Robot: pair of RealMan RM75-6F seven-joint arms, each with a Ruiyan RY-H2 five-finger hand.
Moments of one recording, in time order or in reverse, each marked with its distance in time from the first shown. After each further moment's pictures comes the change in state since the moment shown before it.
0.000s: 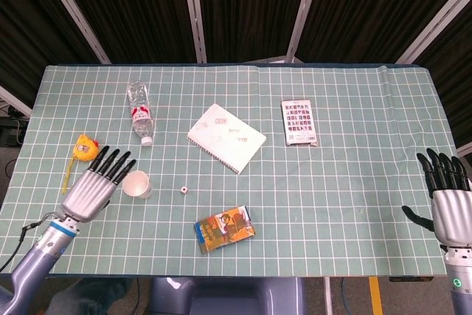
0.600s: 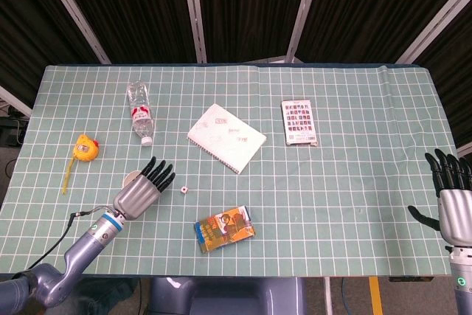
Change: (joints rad) left arm -0.156 -0.229 0.021 0.146 -0.090 -0.195 0.394; right arm -0.010 0.005 0.014 0.011 0.035 -0.018 0.011
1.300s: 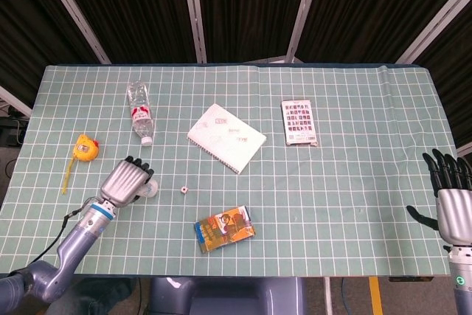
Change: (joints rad) left arm 0.010 0.043 -0.060 -0.030 -0.102 0.043 -0.544; right arm 0.003 -0.006 0.002 0.010 -0.005 -0.014 0.001
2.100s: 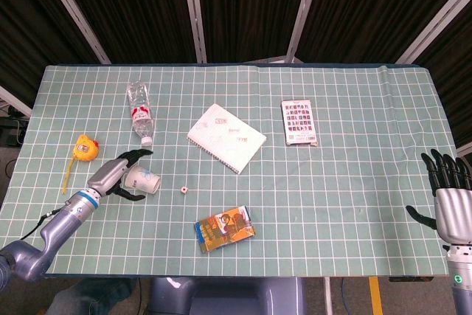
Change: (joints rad) left arm -0.062 0.040 0.043 0.224 0.107 -0.155 -1.106; right arm 0.004 -0.008 0.004 0.006 0.010 -0.013 -0.015
